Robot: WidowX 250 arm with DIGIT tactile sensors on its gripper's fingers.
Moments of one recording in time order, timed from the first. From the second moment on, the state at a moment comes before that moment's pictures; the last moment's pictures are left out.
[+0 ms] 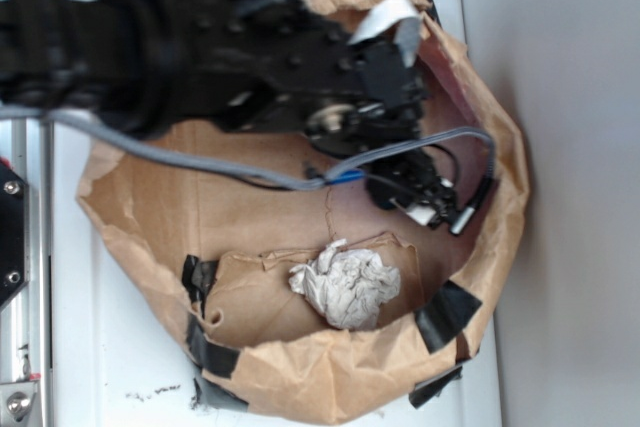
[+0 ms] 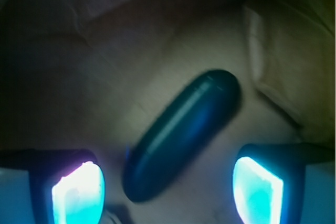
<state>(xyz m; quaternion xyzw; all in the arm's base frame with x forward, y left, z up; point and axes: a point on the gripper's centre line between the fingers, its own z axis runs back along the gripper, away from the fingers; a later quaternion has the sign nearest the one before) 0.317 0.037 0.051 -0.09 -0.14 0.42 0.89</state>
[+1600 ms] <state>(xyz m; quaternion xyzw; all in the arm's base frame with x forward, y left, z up) 0.302 0.021 0.056 -0.05 -0.15 0.31 0.94</state>
